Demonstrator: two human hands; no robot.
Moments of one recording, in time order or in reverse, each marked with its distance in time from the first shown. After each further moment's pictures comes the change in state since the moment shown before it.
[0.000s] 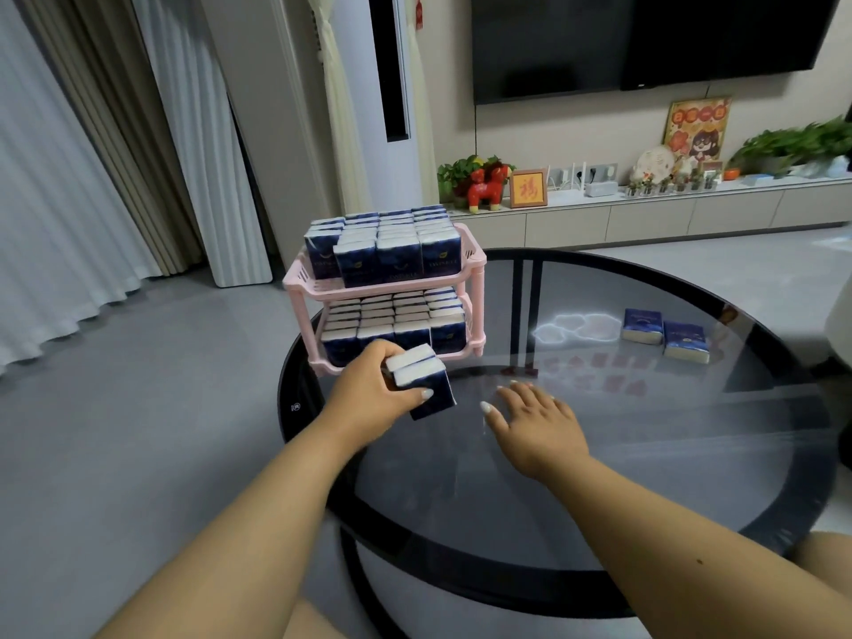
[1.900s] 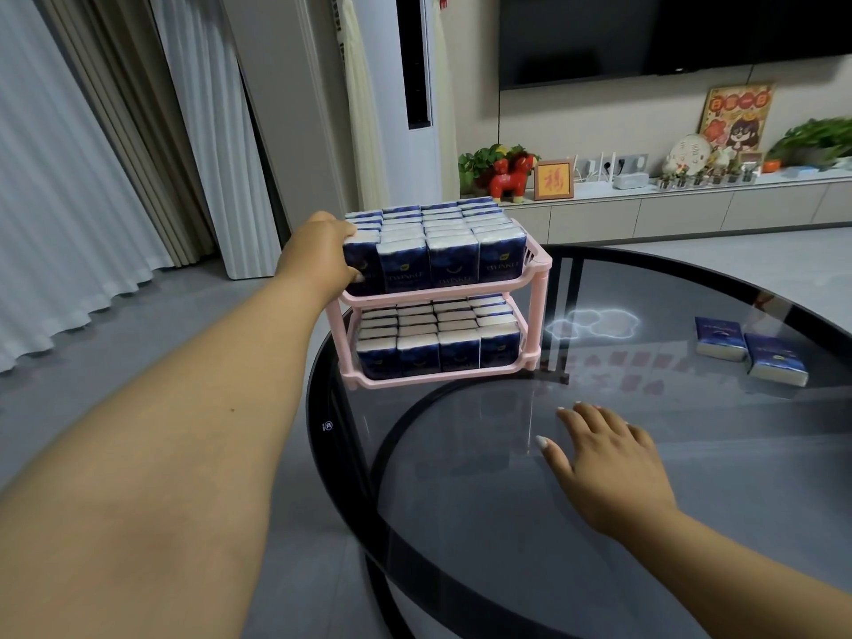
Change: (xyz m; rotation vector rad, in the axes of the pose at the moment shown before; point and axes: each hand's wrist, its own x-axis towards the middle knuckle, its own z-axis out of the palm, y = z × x) left_hand 0.151 -0.004 -0.127 0.643 0.245 0.118; right_hand 0.000 -0.021 0.001 -0.226 0.103 0.047
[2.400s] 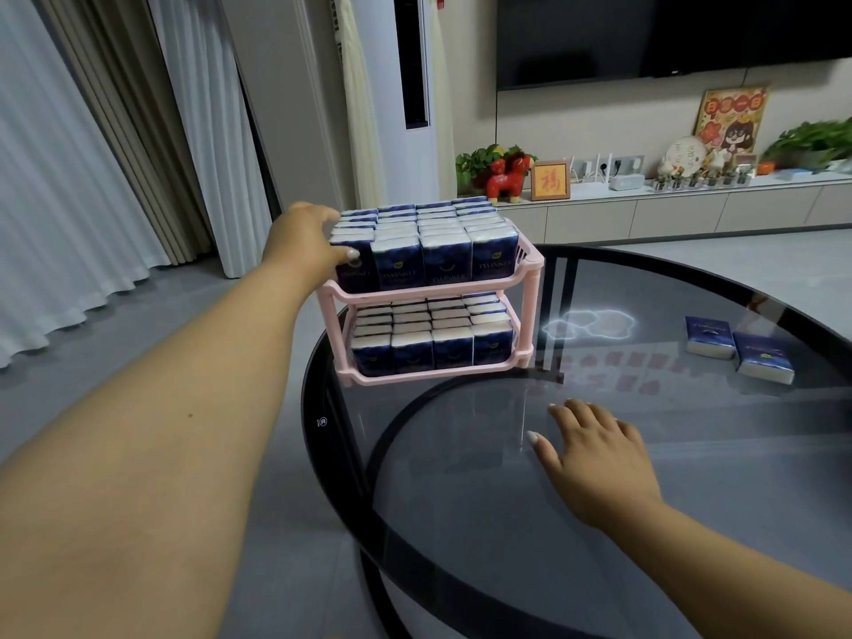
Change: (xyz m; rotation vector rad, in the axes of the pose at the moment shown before) left_hand 0.000 0.002 -0.013 -0.125 0.048 -0.086; right_hand 0.002 0.002 0.003 -0.007 0.017 -0.010
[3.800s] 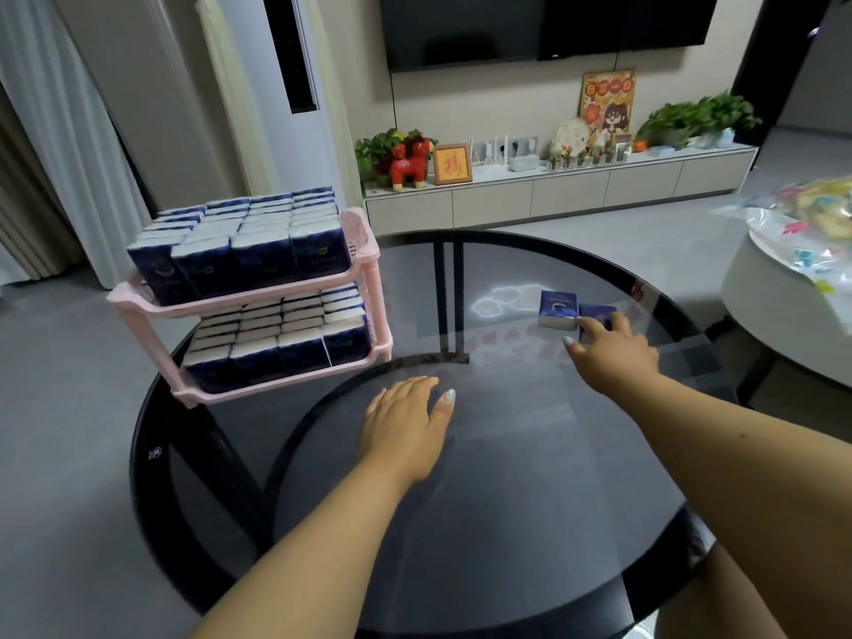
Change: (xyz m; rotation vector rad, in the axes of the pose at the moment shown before) left_hand -0.182 0.158 0.201 -0.060 -0.506 0.147; right_hand 0.073 0.215 -0.021 0.146 -0.002 0.464
